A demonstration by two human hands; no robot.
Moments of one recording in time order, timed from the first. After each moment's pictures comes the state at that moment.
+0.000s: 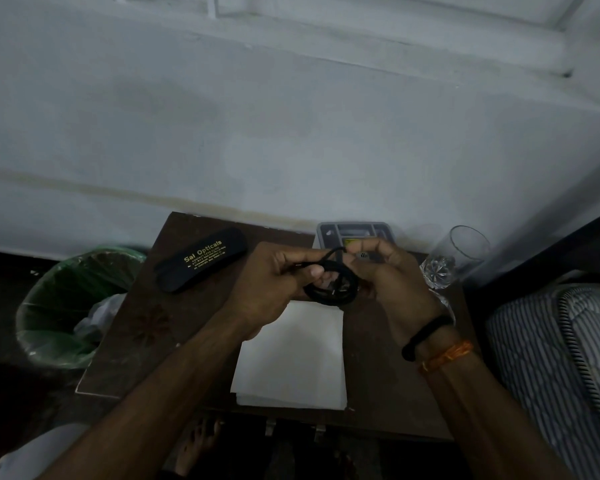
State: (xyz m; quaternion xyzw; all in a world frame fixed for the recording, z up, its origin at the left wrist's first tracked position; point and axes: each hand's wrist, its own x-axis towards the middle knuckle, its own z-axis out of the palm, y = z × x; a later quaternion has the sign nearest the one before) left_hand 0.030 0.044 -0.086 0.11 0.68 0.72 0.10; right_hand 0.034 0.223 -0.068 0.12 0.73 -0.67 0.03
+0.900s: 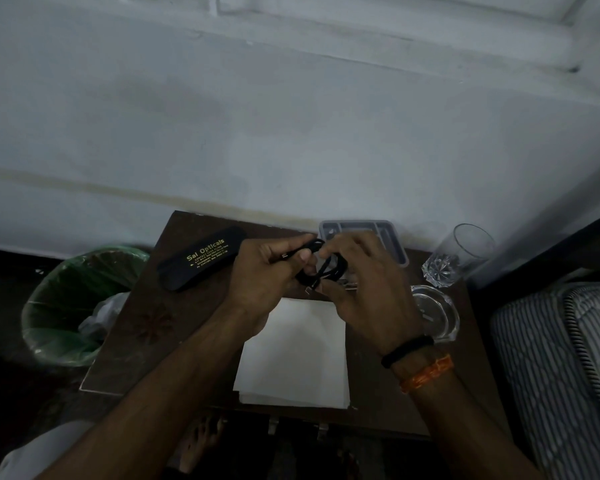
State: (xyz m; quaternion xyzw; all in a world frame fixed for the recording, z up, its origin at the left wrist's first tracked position) left_hand 0.024 0.043 -0.095 -0.02 0.68 0.73 0.05; right_hand 0.048 0.205 -0.073 -0.14 0.94 -0.27 -0.14
